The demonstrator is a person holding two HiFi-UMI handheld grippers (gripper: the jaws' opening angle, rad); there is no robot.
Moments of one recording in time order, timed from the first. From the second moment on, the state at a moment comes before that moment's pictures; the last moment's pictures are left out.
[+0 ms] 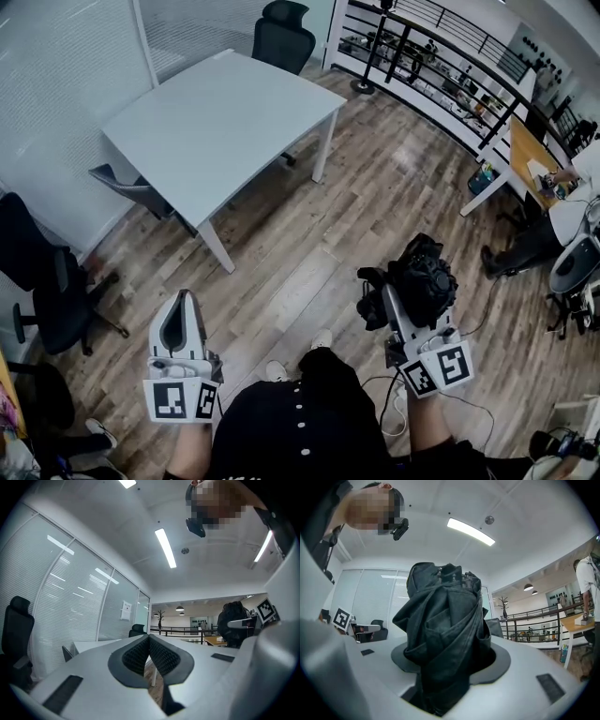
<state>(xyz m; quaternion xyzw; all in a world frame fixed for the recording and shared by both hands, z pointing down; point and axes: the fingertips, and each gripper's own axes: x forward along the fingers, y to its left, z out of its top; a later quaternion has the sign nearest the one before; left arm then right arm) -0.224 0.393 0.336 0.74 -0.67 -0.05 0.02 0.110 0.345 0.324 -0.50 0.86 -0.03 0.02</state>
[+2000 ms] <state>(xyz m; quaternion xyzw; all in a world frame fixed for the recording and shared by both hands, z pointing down) -0.072 0.092 0.344 0.75 -0.66 -0.03 0.03 0.259 0.048 0.338 -0.51 0.86 -0.03 0.03</state>
